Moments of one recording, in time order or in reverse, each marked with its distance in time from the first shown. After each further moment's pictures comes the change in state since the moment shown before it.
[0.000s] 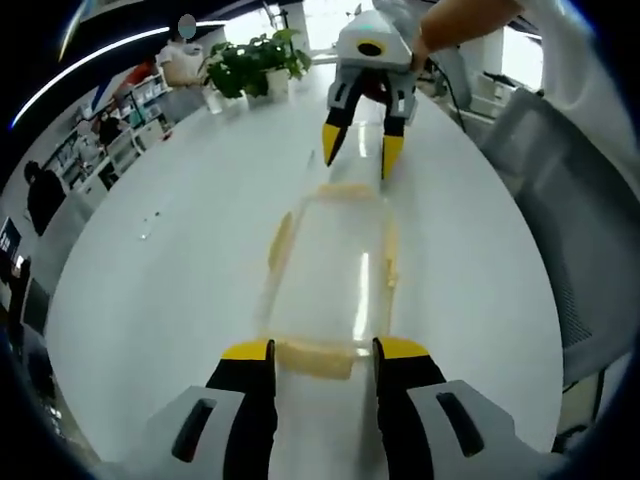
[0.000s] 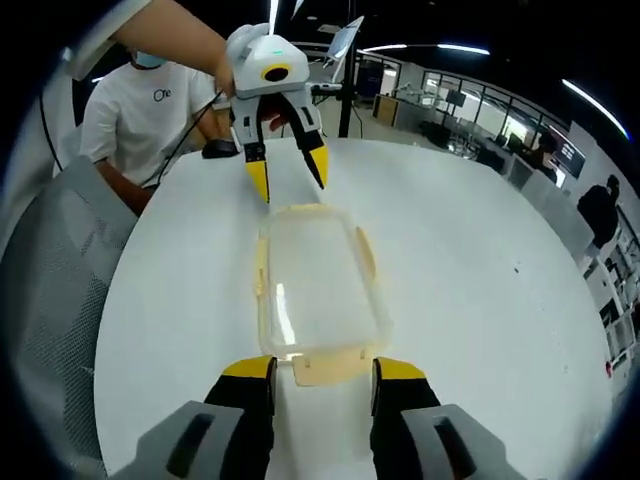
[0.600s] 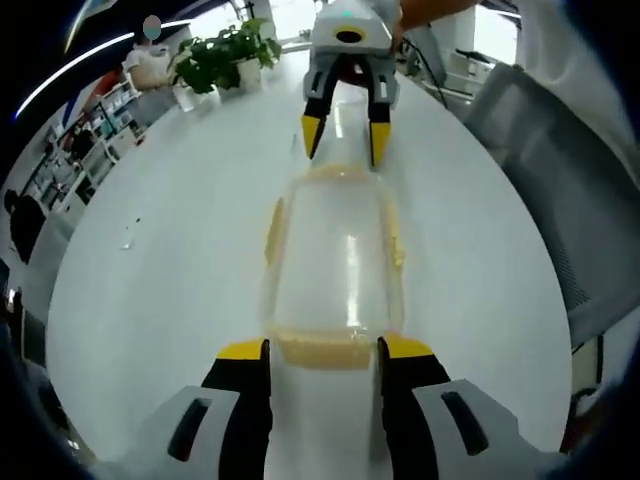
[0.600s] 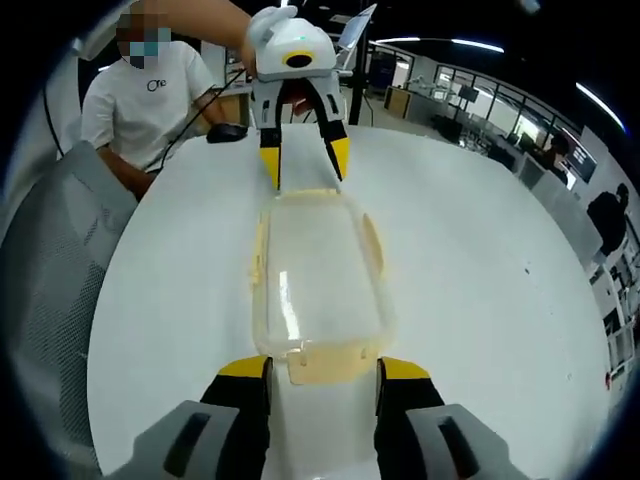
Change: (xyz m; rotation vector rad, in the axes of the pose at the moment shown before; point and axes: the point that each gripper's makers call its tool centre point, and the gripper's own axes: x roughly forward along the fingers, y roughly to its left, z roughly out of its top) left arm 0.008 0.002 -0.004 0.099 0.065 -0.082; right arm 0.011 0.000 -0.008 -0.031 0.055 0.029
